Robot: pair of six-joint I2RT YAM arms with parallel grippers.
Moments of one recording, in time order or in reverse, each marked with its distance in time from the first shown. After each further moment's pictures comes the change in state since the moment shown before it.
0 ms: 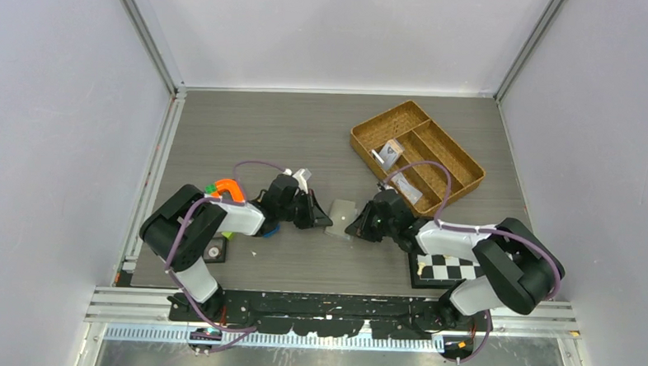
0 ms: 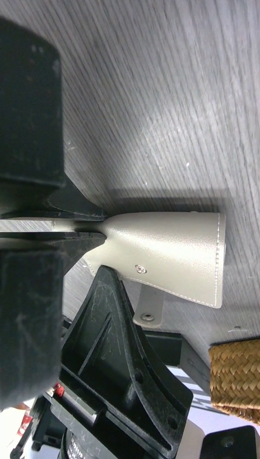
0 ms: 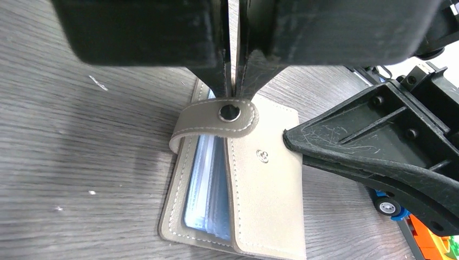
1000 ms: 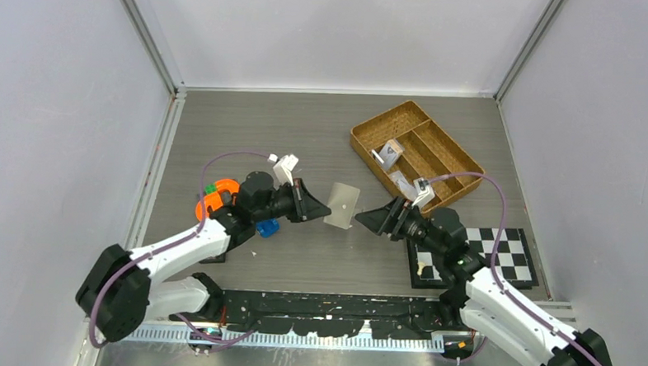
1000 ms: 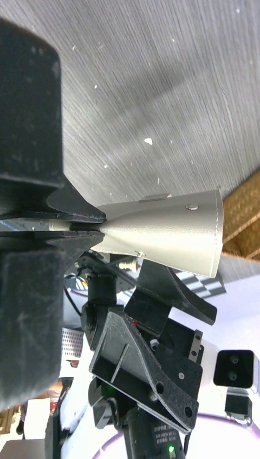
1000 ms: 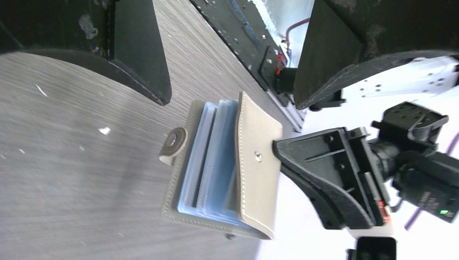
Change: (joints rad) left arm -0.024 -0.489 -0.054 -0.114 0.024 0.003; right arm -0.131 -0.722 -0.238 0.048 -0.167 -0.044
